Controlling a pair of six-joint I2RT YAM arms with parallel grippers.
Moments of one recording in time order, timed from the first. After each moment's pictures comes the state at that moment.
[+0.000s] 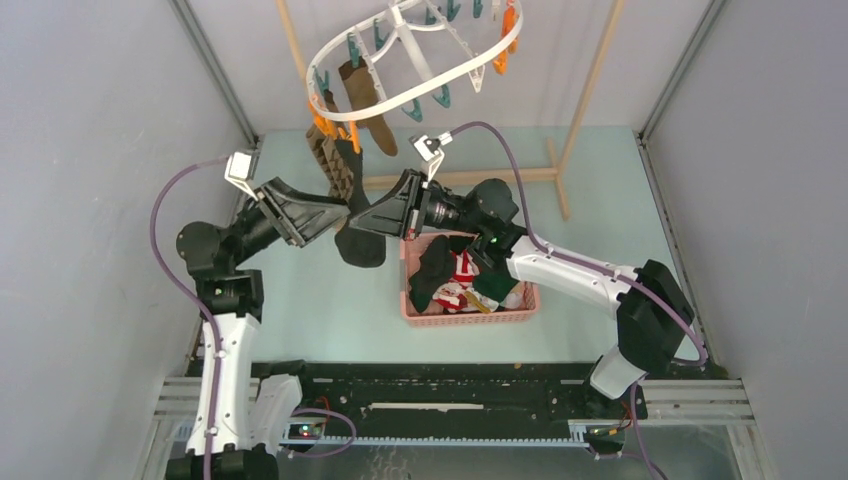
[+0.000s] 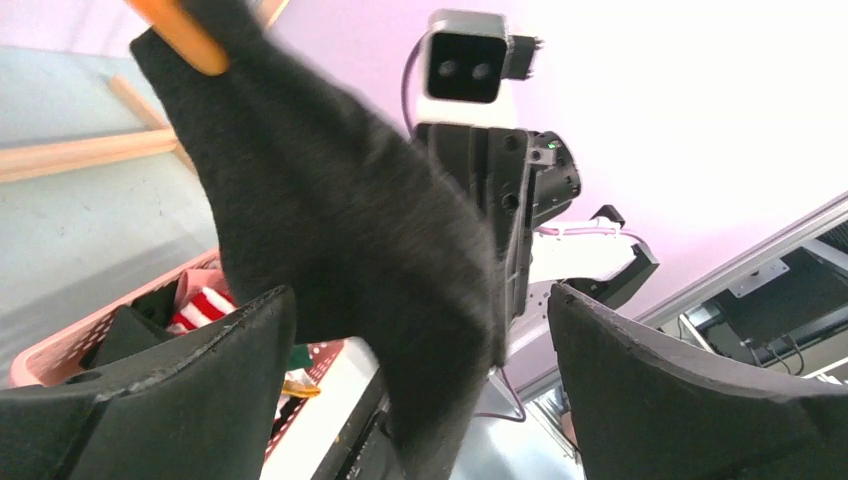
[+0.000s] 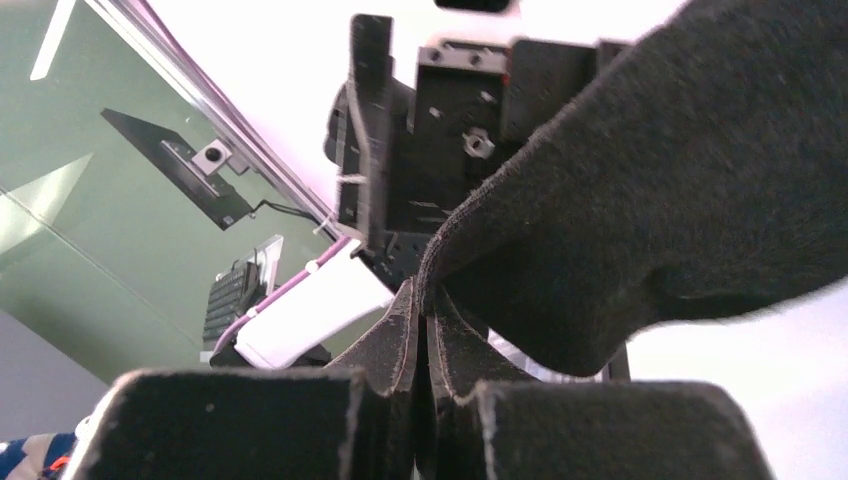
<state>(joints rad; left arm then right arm) 0.14 0.78 0.81 0.42 1.10 -1.20 0.89 1.61 1.24 0.89 -0.64 1.03</state>
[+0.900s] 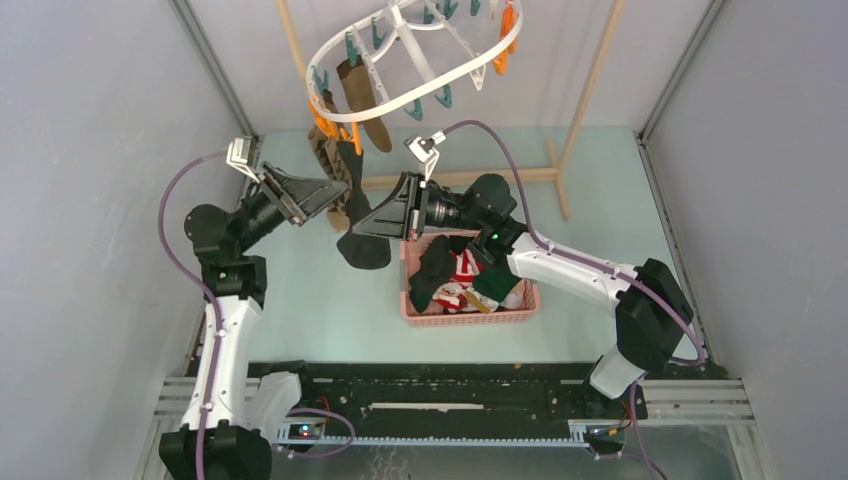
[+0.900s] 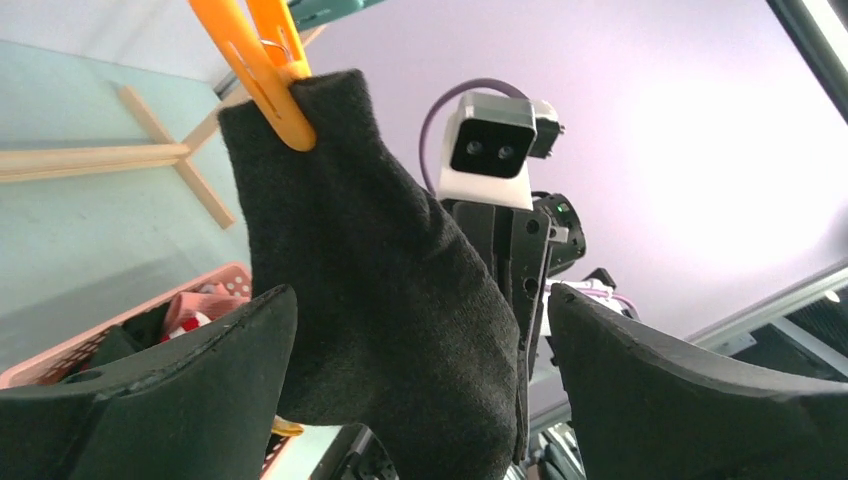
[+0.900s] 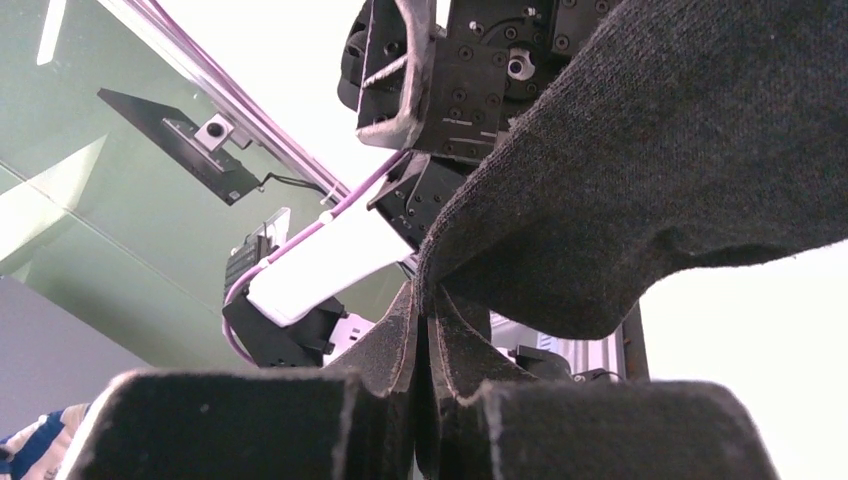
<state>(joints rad) 0.11 0.88 0.84 0.44 0.99 -1.26 0.88 1.61 1.24 0.80 -0.72 1.06</state>
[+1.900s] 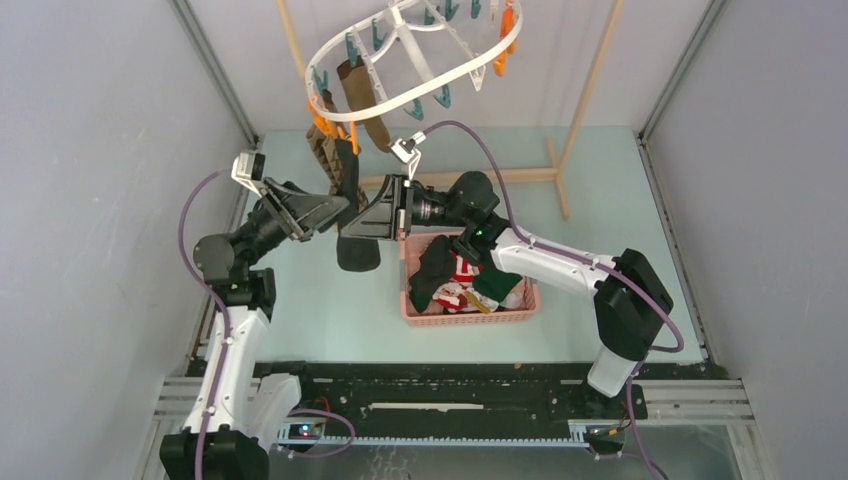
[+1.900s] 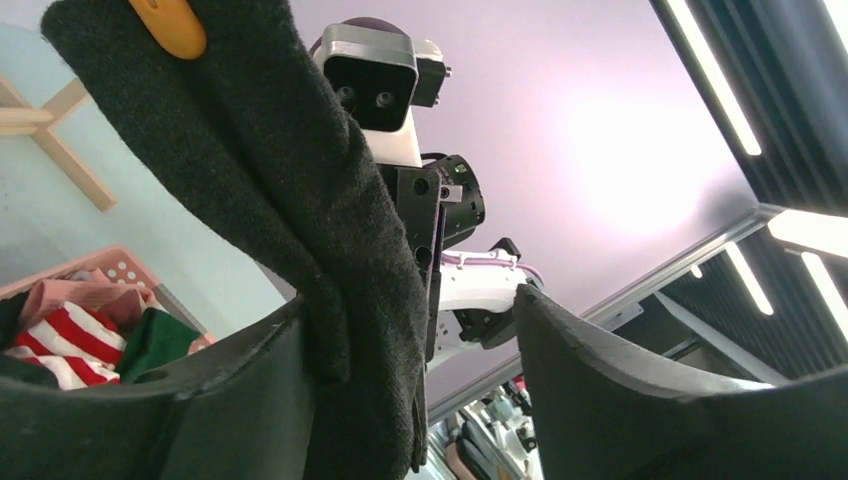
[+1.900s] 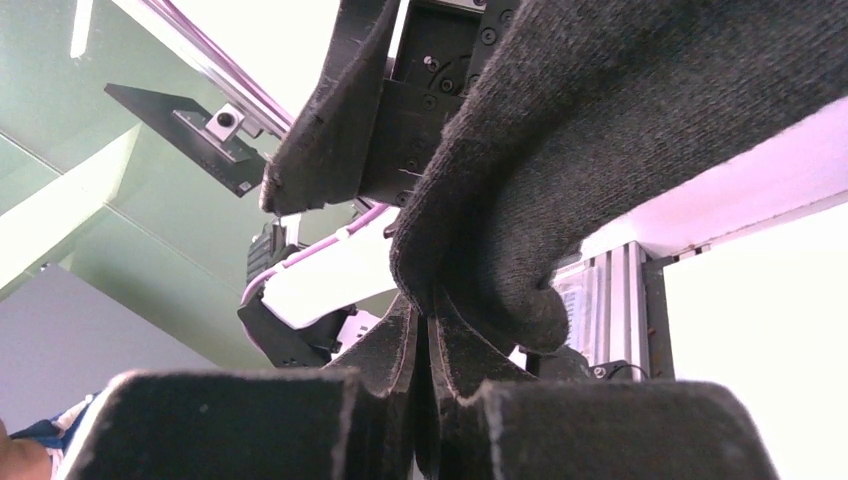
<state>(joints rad) 0.07 0.83 0.70 0.77 1.00 -1.59 0.89 1.72 1.32 0.83 -0.77 1.12</state>
